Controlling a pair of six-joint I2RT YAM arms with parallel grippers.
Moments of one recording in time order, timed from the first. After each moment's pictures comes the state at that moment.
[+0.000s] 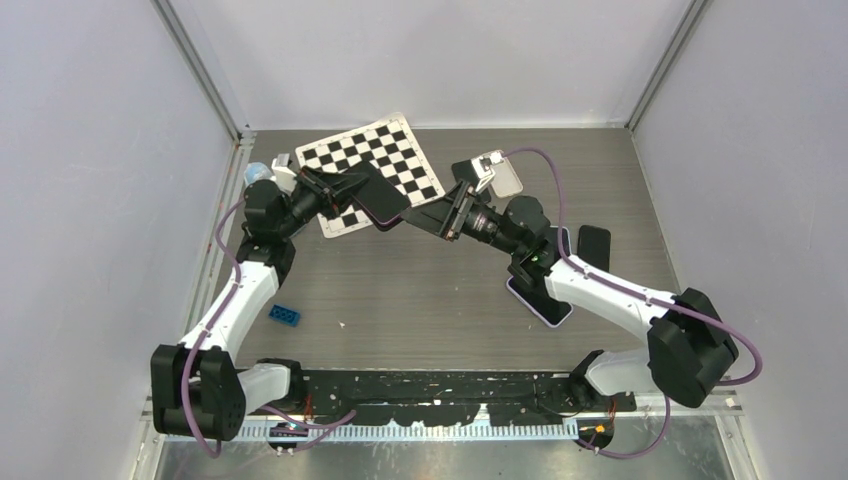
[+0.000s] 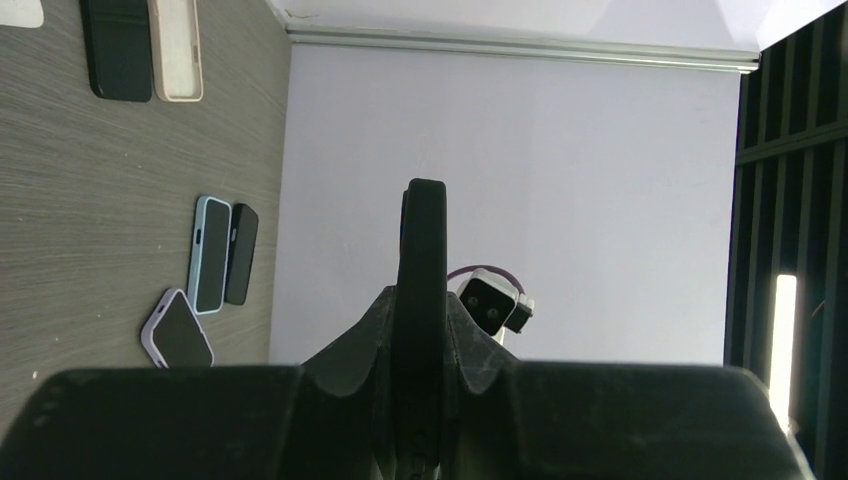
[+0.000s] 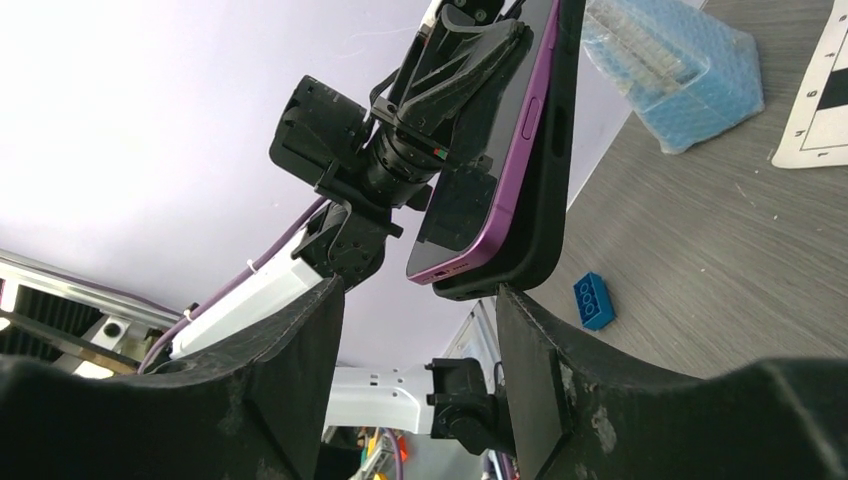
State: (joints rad) left arm -0.11 1.15 0.76 0.38 0.60 -1.57; right arm 0.70 1.32 0.81 0.68 -0.40 1.13
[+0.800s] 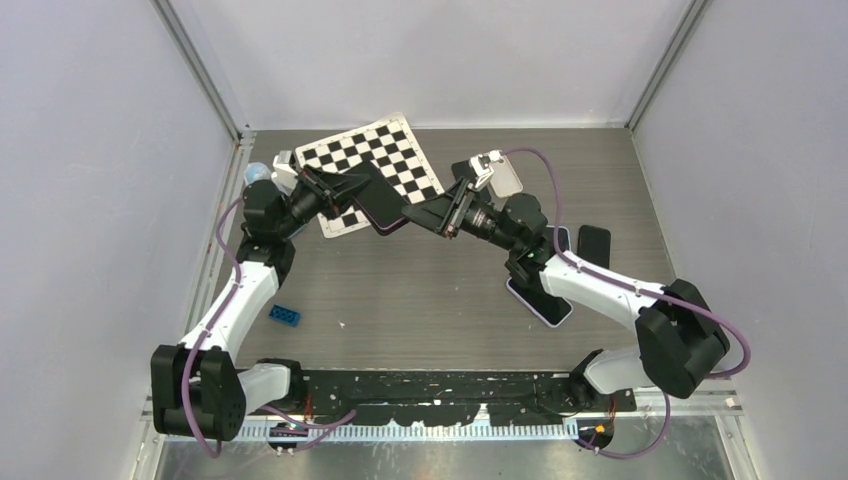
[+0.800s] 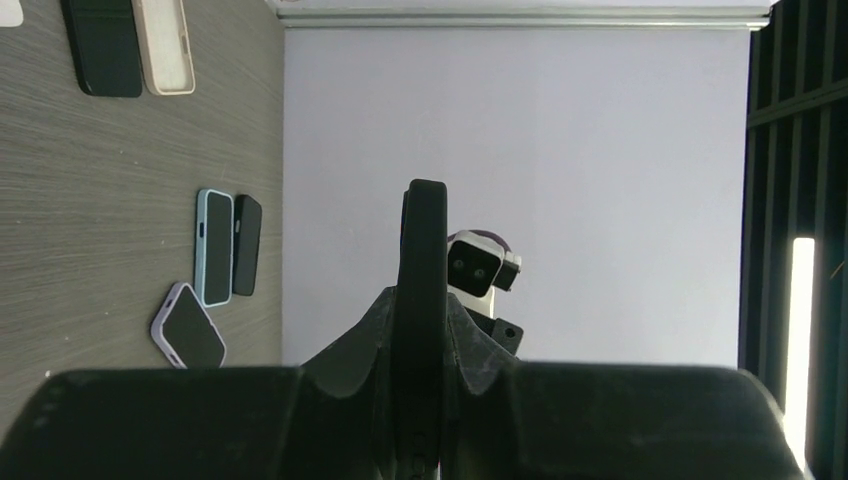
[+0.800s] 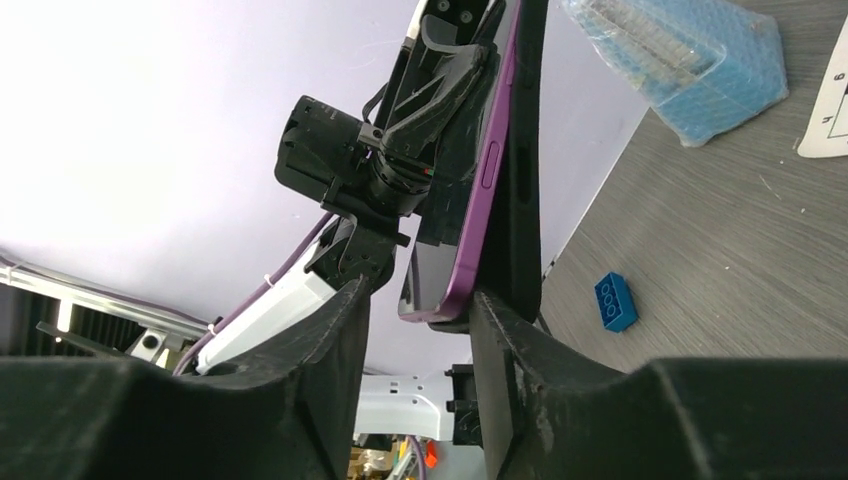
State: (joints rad) left arm -0.11 1.15 0.75 0.41 0.64 -1.55; right arm 0.67 1.37 0.81 0.75 -0.43 1.22
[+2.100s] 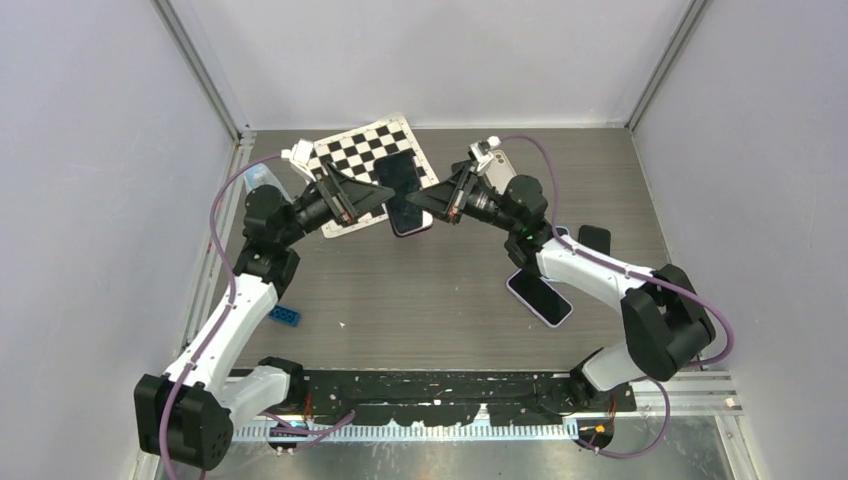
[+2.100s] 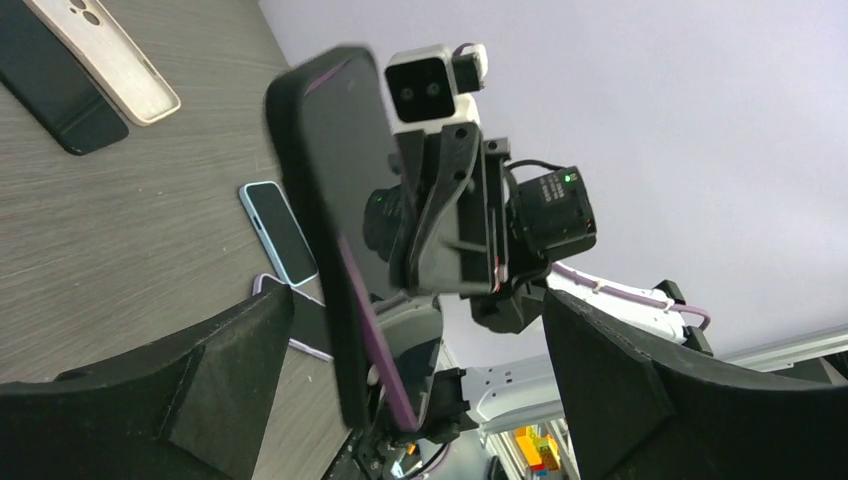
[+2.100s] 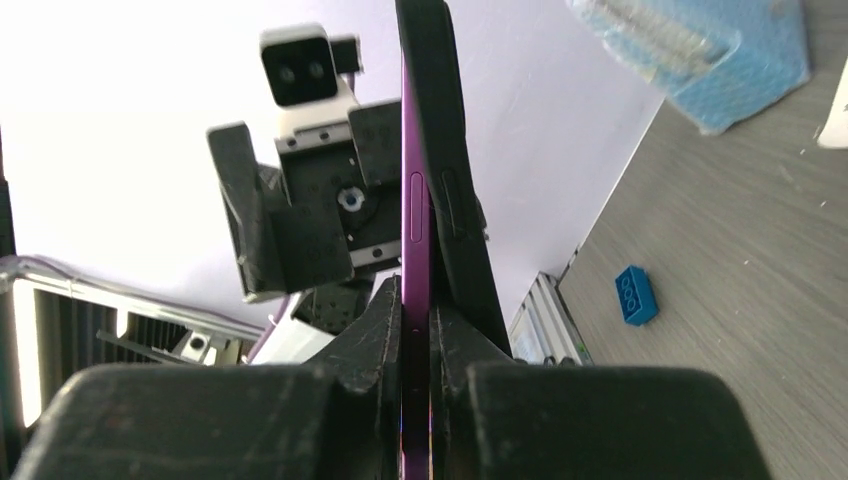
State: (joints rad) left arm -0.24 1.03 0.80 0.34 0.70 -1.09; right arm 0.60 1.48 0.90 0.77 -0.58 1.33
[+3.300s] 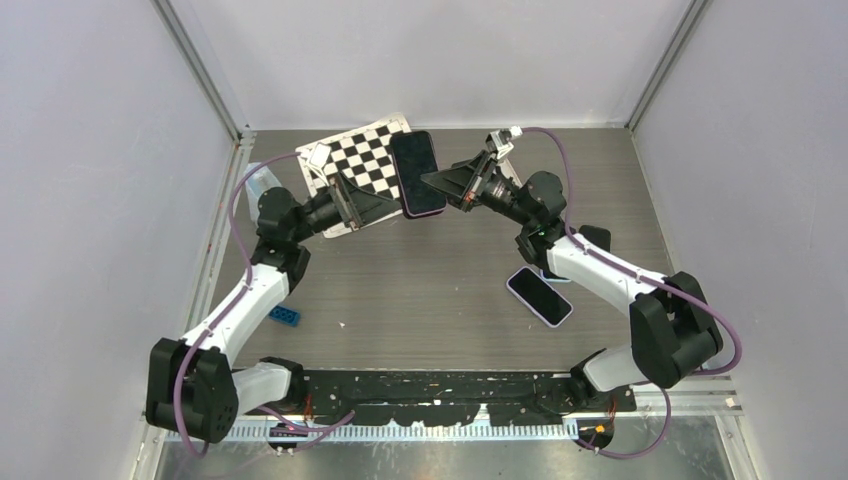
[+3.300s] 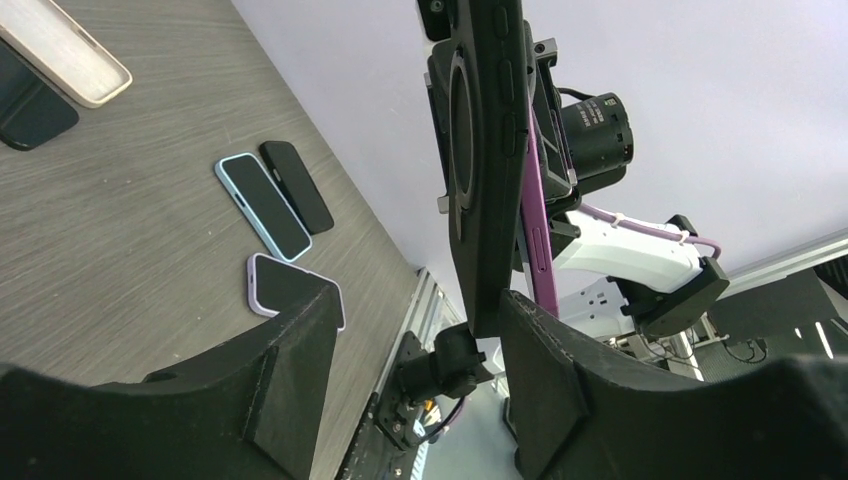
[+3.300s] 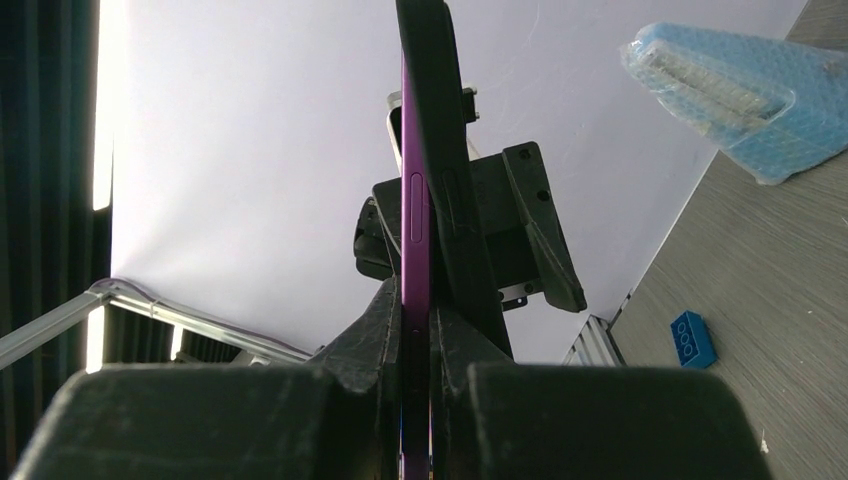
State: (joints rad) left arm -0.25 1.15 0.73 0.60 0.85 -1.07; right arm 0.53 1.43 0.90 0.85 -0.57 1.48
